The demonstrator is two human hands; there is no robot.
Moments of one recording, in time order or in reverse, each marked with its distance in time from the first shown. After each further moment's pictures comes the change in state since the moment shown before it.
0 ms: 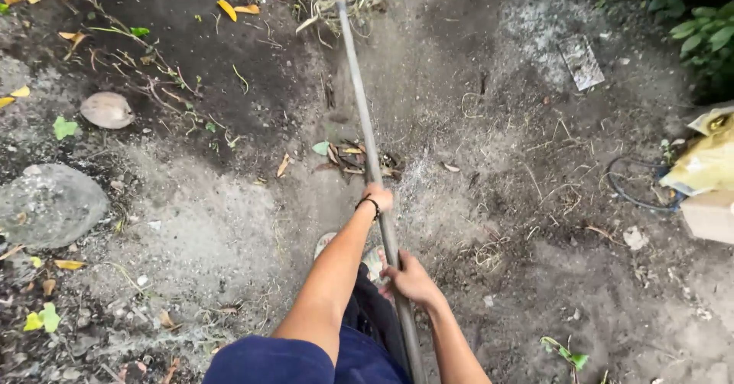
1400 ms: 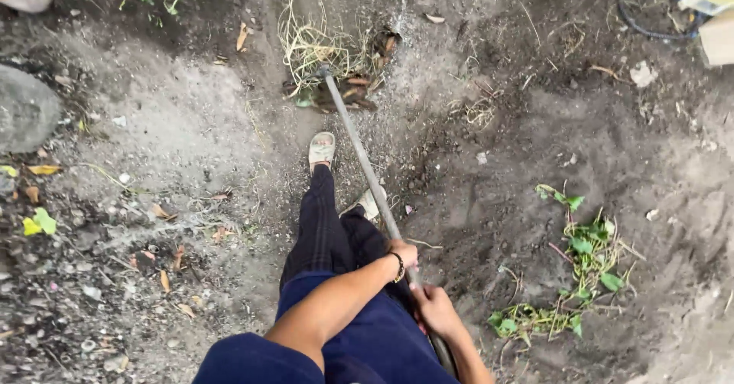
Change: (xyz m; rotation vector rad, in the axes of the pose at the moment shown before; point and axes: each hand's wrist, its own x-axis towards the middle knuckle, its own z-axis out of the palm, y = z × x) left_hand -0.387 -0.348 0.301 -0.312 -0.260 -0.471; right_hand -0.239 0.450 0.008 -0.085 0.188 0.337
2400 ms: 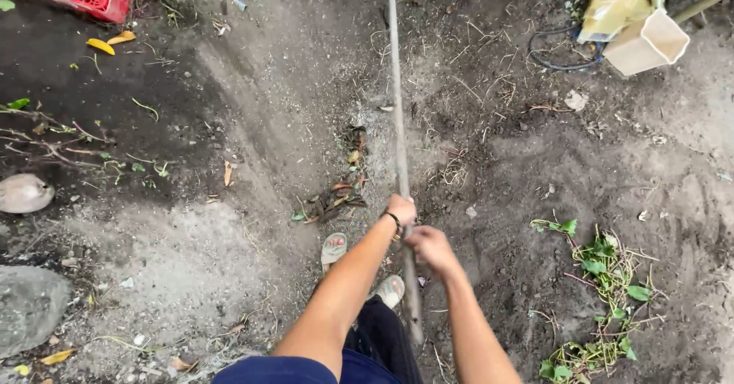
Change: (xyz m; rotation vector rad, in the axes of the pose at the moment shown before) left_hand 0.062 0.352 -0.026 0.254 -0.125 0.443; right_hand 0.102 -0.285 -0.070 0.356 0.269 -0.250
